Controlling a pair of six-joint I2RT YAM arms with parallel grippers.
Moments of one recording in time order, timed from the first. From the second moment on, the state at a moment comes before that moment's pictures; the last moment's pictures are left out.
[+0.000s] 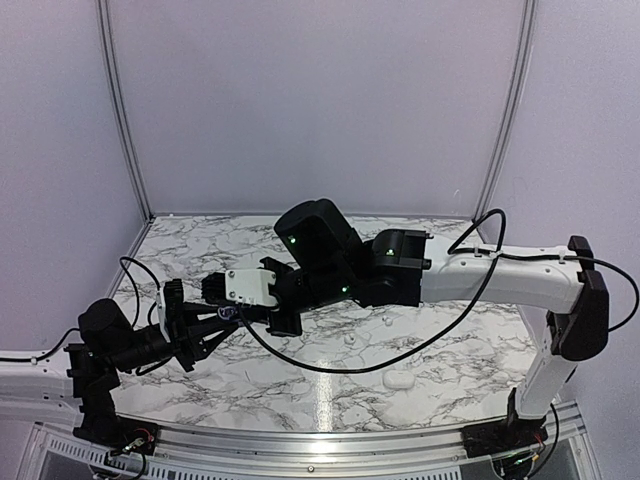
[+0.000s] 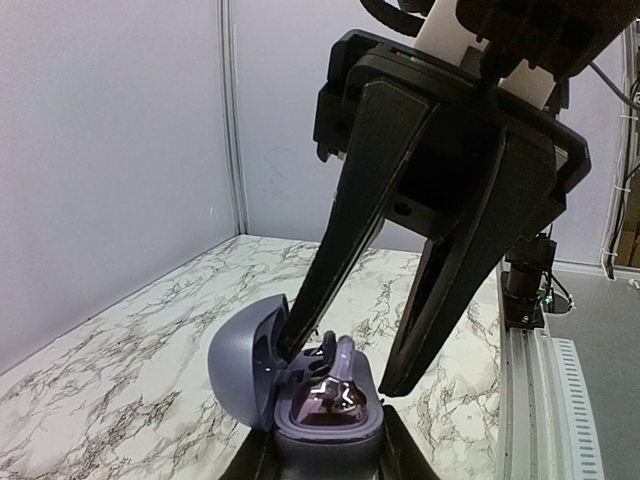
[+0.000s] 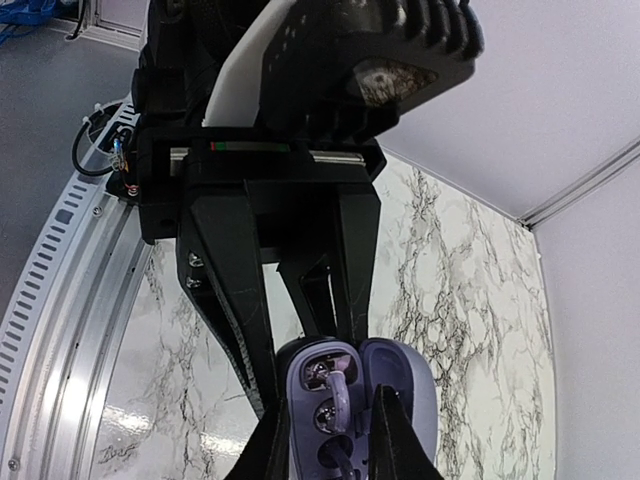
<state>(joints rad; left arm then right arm) -0.97 0.73 0.18 0.61 0.19 0.03 1.25 1.77 1.62 -0.40 -0.17 -0.59</state>
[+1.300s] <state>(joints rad) -0.97 0.74 0.18 0.61 0.20 0.03 1.25 1.77 1.62 -0.40 -0.19 -0.58</state>
